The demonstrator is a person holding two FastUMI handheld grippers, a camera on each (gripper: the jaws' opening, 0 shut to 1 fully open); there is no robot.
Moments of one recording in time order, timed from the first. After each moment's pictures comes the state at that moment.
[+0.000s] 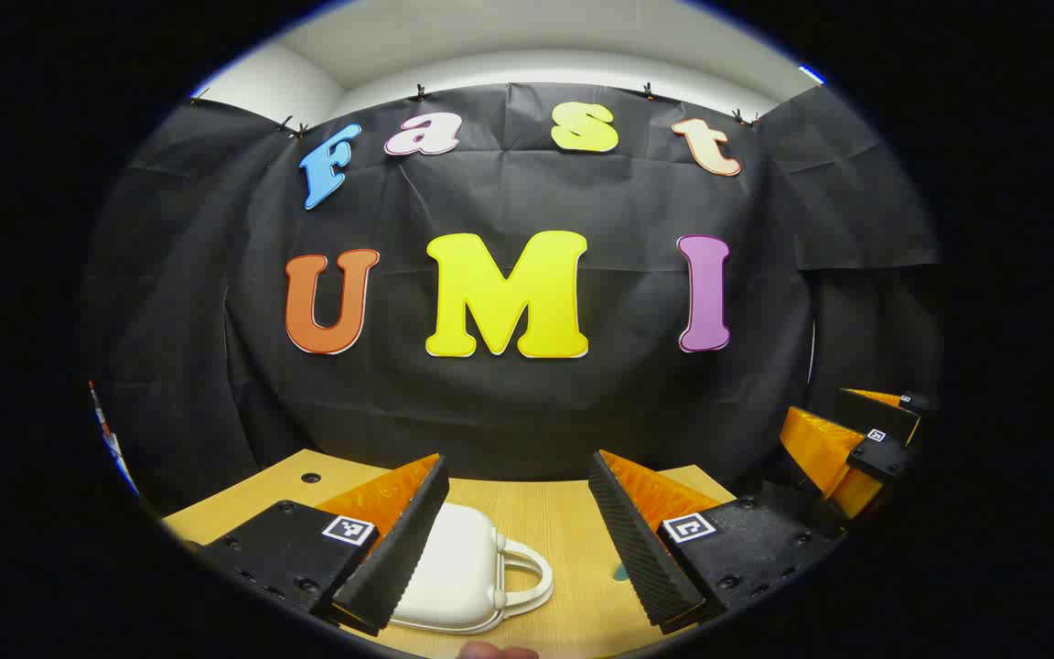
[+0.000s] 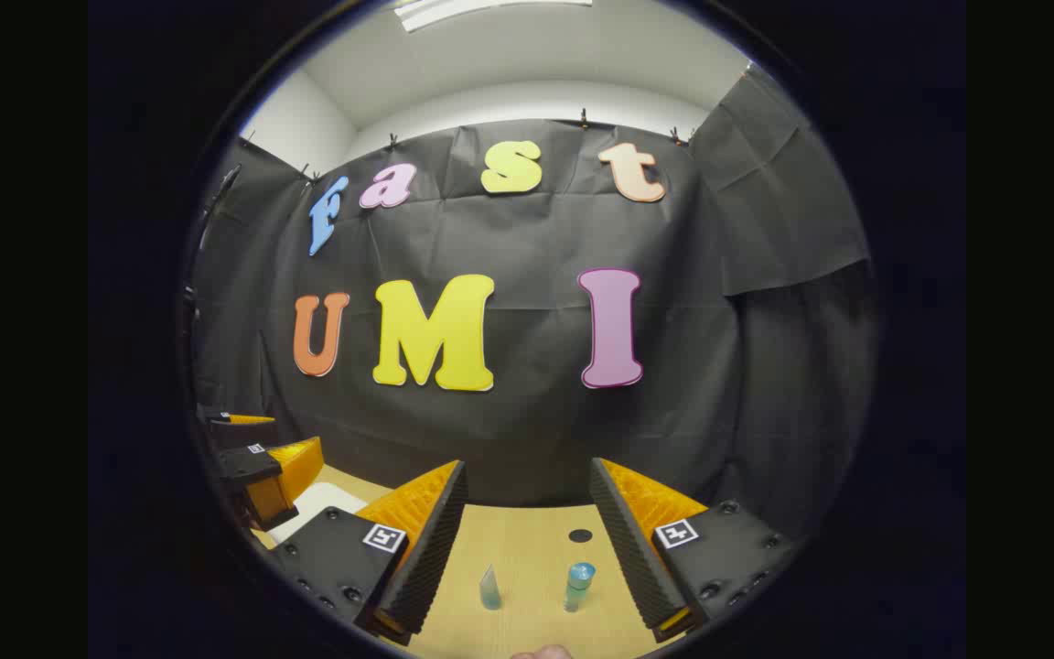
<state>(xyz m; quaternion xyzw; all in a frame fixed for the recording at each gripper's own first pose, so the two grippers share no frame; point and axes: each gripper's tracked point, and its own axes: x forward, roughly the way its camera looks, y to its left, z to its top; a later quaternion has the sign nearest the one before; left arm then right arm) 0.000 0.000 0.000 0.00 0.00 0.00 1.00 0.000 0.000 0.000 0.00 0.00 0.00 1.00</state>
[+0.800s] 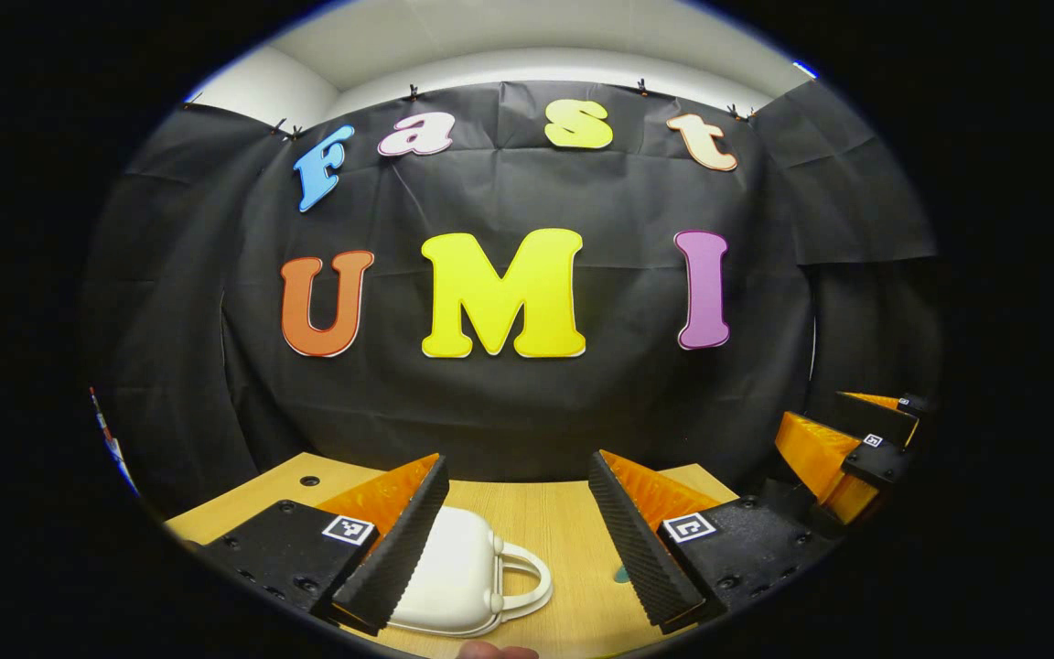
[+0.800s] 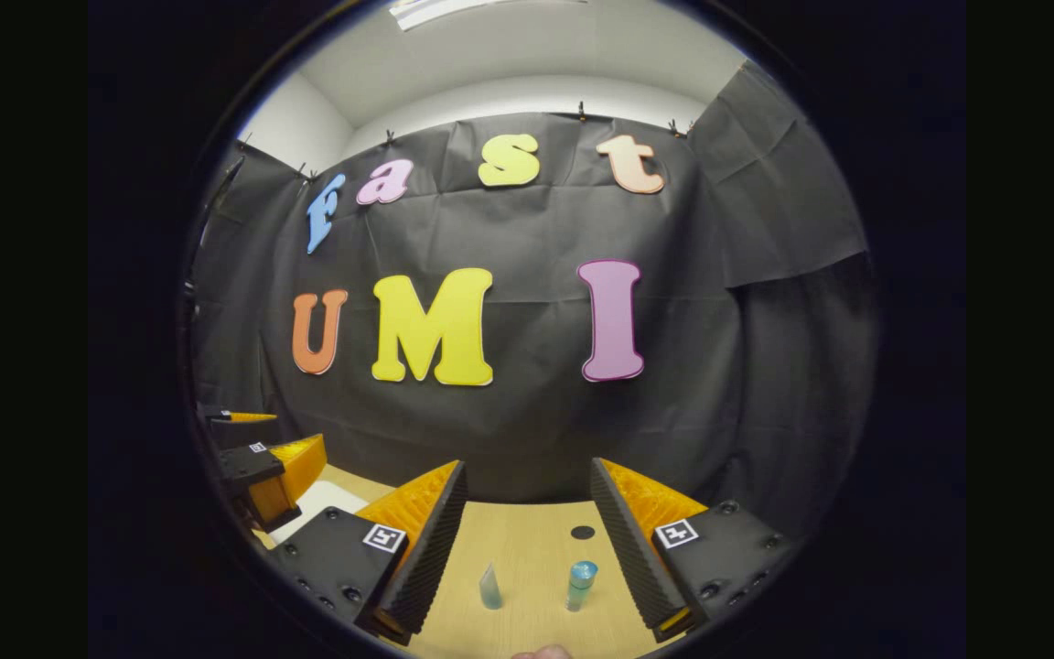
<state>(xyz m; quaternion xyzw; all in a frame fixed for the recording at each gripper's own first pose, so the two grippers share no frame) 0.009 -0.004 -0.003 0.01 0.00 0.00 1.00 0.009 -0.002 -0.006 0.00 0.01 0.00 1.00</state>
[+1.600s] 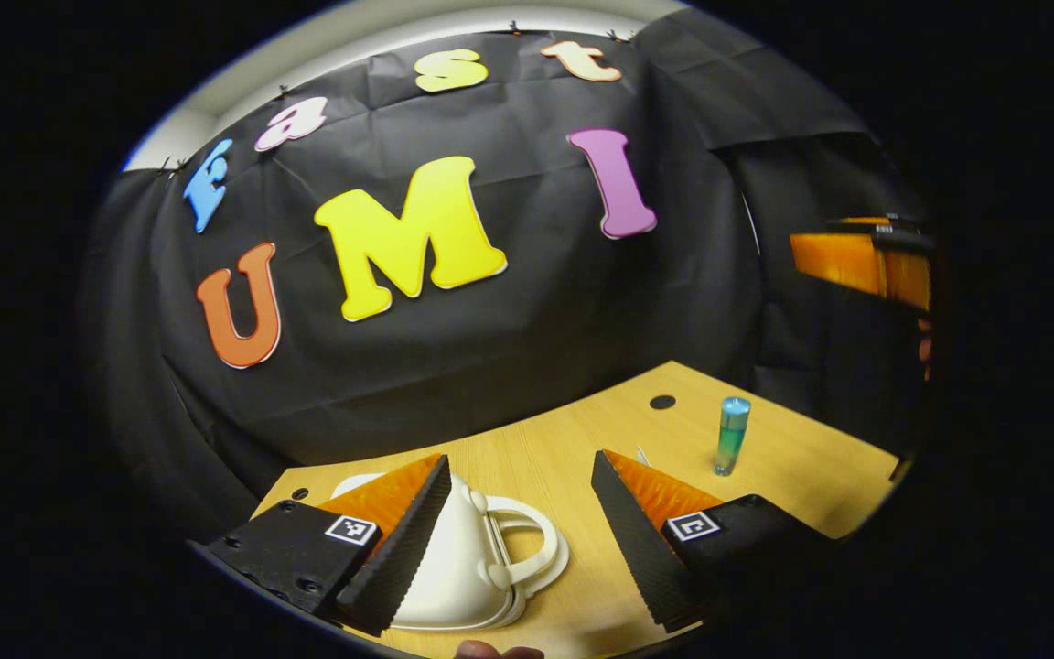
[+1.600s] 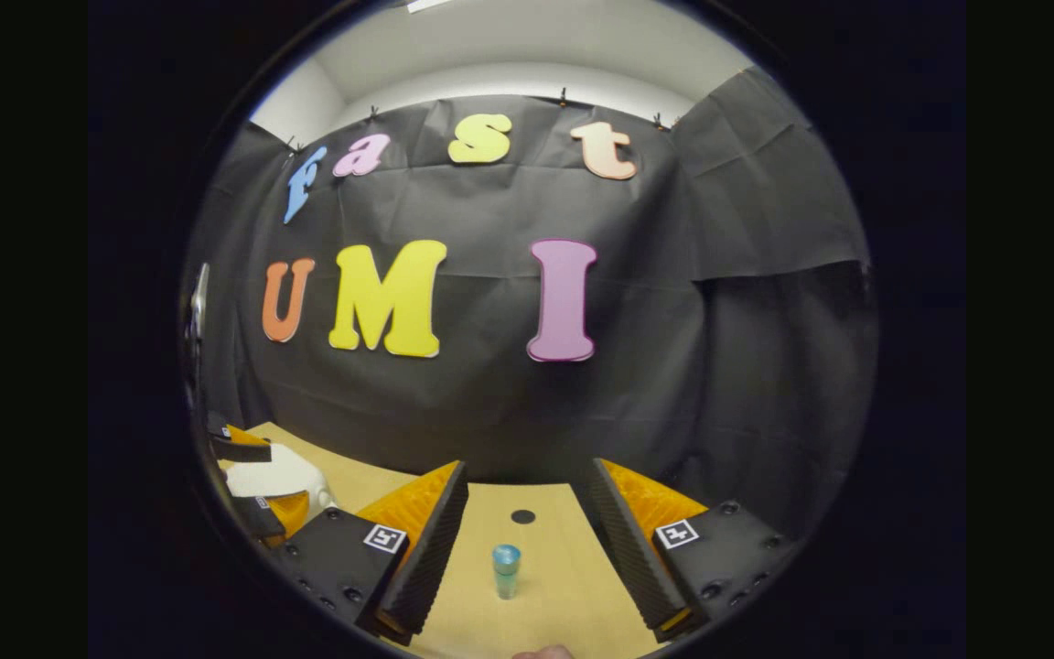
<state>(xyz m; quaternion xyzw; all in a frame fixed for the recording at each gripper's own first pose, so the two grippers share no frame) 0.028 -0.047 -0.113 0.19 0.10 -0.10 0.97 0.003 -0.097 -0.035 -0.03 0.04 -0.07 1.00</state>
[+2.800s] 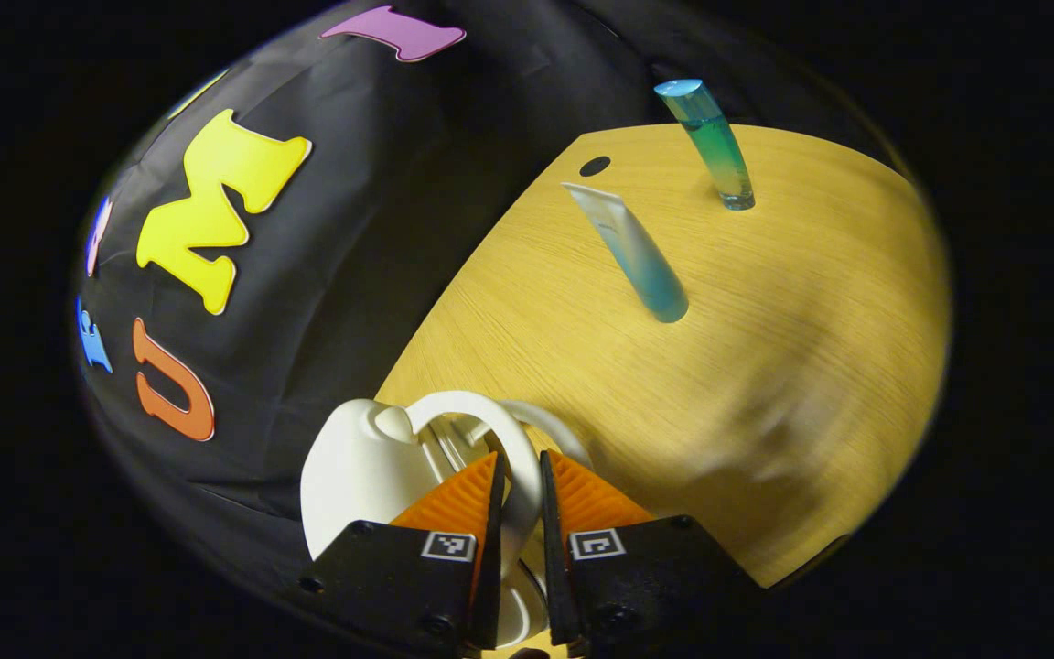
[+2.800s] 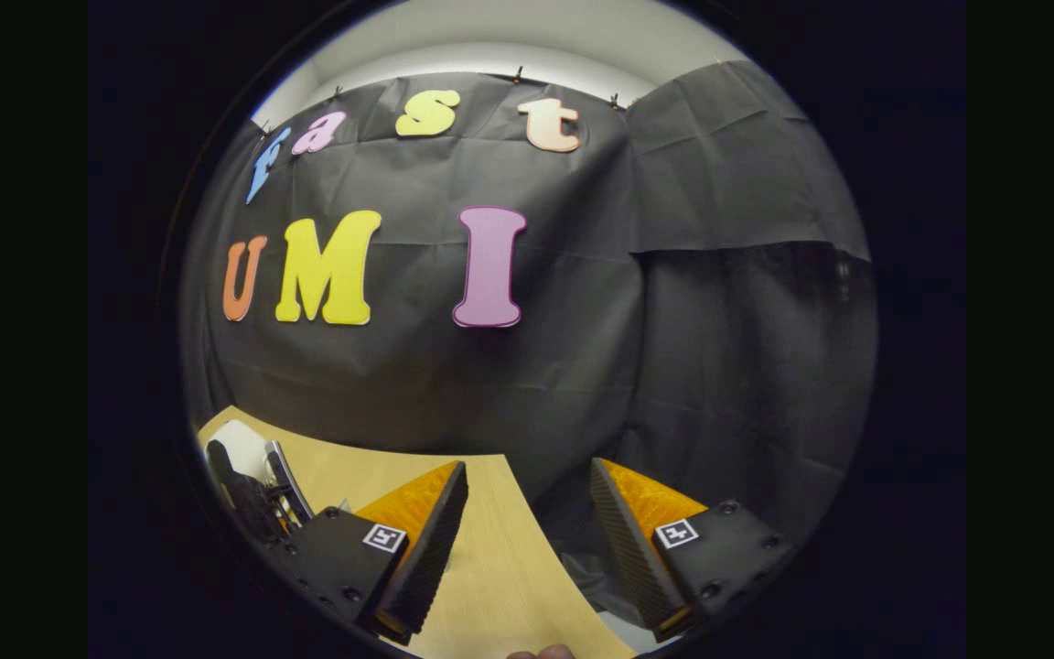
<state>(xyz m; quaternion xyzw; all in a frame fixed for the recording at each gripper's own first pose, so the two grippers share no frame) 0.067 -0.020 -0.257 0.44 0.29 -0.12 0.84 -0.021 -0.161 -0.059 -0.03 0.07 -0.16 0.98</state>
